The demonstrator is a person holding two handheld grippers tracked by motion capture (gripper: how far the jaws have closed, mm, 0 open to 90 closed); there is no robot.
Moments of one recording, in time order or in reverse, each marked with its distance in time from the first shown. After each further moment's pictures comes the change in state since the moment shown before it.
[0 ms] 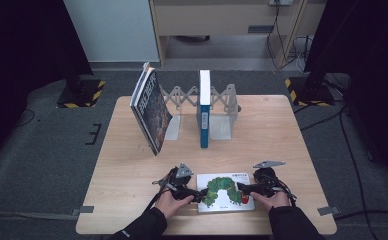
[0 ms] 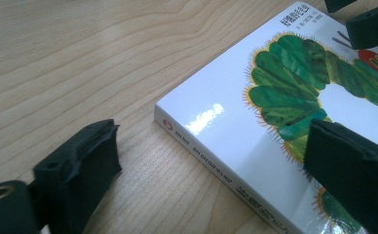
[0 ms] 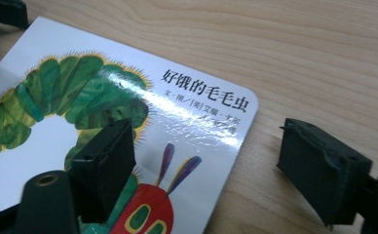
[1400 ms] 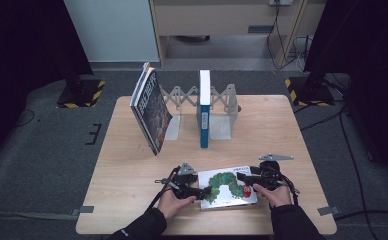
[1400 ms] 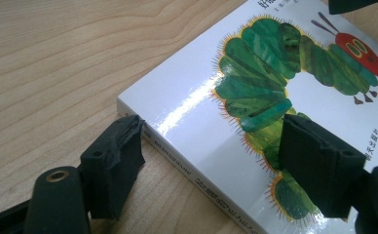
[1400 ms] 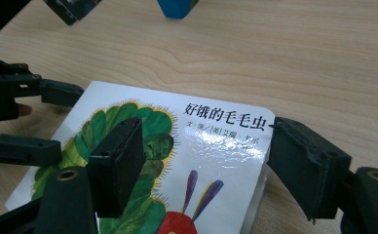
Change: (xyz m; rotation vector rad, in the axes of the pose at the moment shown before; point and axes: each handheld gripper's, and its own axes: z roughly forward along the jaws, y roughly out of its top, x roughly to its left) left arm -0.006 0.007 0.004 0.000 -0.070 -0.071; right arm -0.012 0.015 -0.010 -0.144 0.117 0.077
